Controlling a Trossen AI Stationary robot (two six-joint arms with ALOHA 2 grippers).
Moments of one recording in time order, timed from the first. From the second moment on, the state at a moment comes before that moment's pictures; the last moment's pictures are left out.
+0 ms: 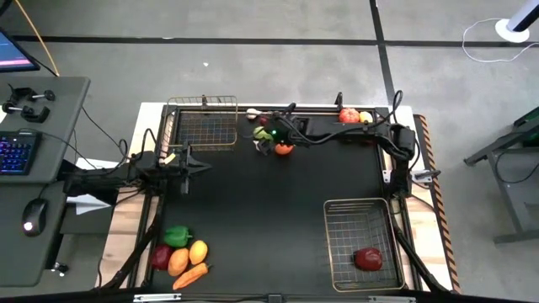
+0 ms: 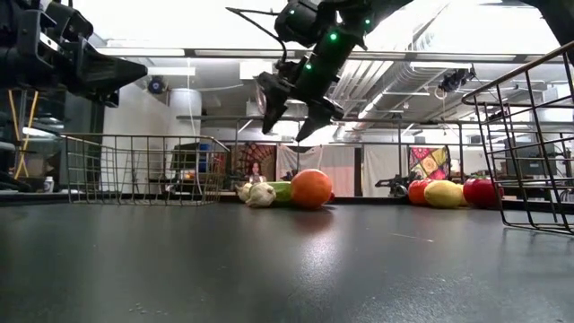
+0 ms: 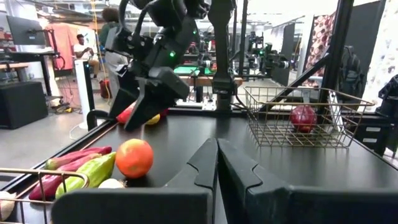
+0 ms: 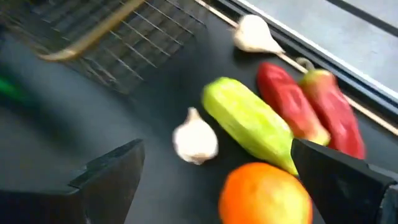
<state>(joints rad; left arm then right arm) 0.08 0.00 0.01 0.04 -0.02 0.00 -0.23 1.93 1.54 -0.51 0.33 0.47</state>
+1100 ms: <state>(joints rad) 0.08 0.00 0.01 0.04 -0.02 0.00 -0.28 1.96 1.56 -0.77 0.36 0.66</state>
